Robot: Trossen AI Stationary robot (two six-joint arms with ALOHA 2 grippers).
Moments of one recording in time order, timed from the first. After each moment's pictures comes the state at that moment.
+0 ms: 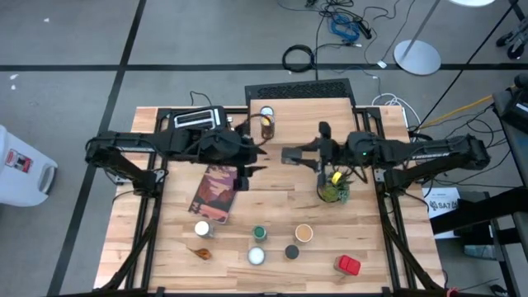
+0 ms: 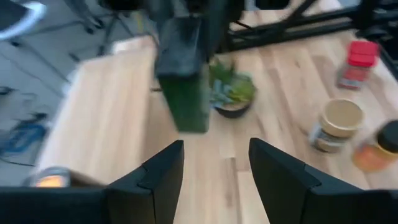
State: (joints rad) left arm -0.07 1.49 1.59 -0.68 -0.15 0.17; right arm 0.01 1.06 0.88 0.04 0.13 -0.12
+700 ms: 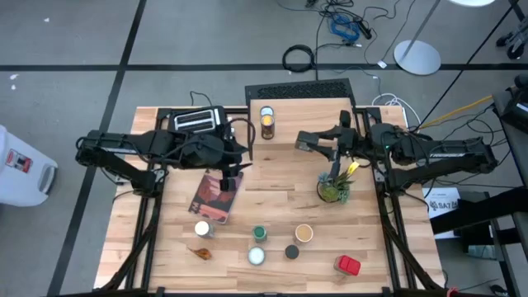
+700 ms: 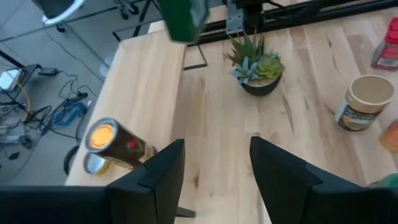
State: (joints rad) left arm -0.13 1.39 1.56 -0.80 -0.35 0.10; right arm -0.01 0.89 0.88 -0.05 0.24 -0.12
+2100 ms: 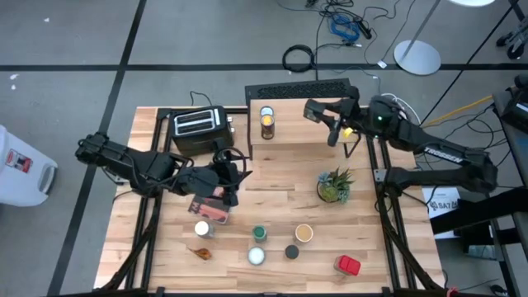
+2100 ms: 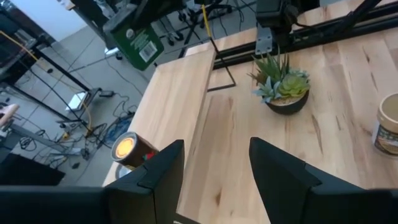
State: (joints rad) left arm -0.35 1.39 1.46 -0.66 -0.72 0.09; right arm -0.45 0.90 0.88 -0.08 0.04 -0.16
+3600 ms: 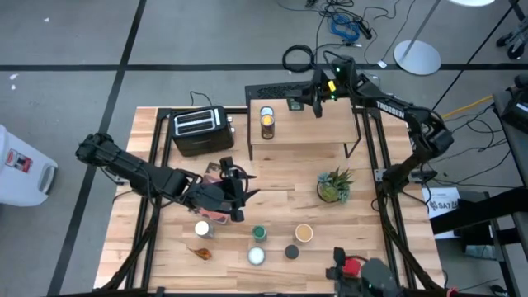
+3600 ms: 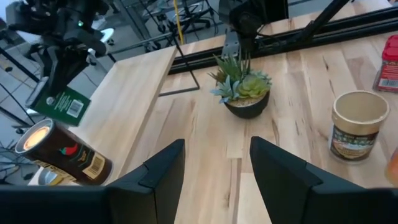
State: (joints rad) left arm -0.39 1.39 1.15 -0.27 -0.66 0.04; right arm -0.94 1.56 1.15 -0.06 -0.74 -0.30
